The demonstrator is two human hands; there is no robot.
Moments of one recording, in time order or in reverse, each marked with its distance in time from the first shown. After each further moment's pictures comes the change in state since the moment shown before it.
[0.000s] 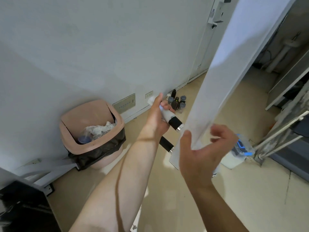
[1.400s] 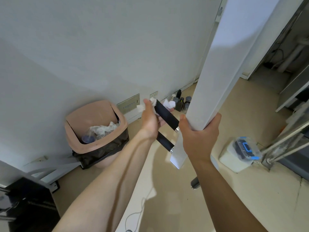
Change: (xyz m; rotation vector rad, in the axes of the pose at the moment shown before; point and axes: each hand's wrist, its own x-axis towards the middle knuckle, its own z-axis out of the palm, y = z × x) left_hand 0.000 0.008 -0.010 0.543 0.109 0.211; right_hand 0.052 0.044 0.038 0.122 -0.189 0.298
